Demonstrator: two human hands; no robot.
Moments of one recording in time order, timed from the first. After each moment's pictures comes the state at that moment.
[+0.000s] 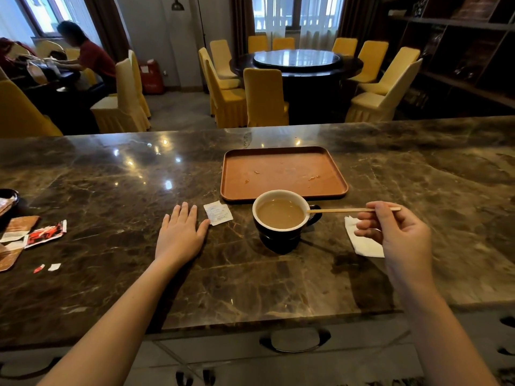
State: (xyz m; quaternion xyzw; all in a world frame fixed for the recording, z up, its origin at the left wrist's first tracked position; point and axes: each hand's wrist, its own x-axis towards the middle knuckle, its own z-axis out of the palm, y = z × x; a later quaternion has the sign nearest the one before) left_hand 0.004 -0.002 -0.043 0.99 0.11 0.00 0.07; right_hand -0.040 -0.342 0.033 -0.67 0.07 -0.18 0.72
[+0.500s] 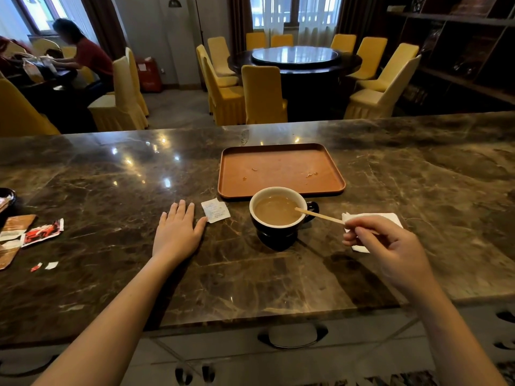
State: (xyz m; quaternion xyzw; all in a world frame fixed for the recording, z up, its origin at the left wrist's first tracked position) left_hand 0.005 -0.002 -0.043 0.99 0.11 0.01 0.06; right_hand -0.053 -0.363 0.020 -0.79 -0.12 -0.09 0.59
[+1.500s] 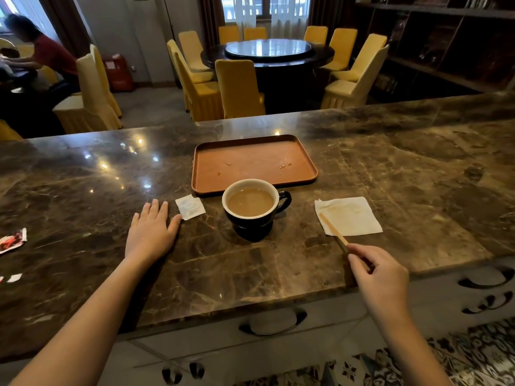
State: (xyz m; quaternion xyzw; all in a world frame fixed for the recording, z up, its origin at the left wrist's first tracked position) left_hand 0.007 0.001 -0.046 0.99 0.10 0.01 0.06; right_hand -0.098 -0.377 -0.033 -0.89 0.06 -0.22 0.40
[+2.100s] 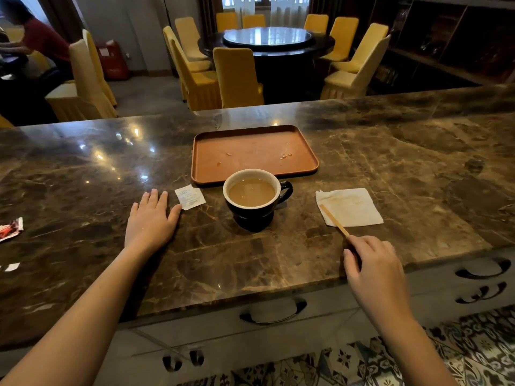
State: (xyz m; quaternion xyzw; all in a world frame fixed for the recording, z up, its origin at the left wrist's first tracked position) left_hand 0.007 0.000 -0.044 0.99 0.10 0.01 0.07; right_hand -0.105 -0.369 -0.031 -0.96 0.03 -0.18 0.20
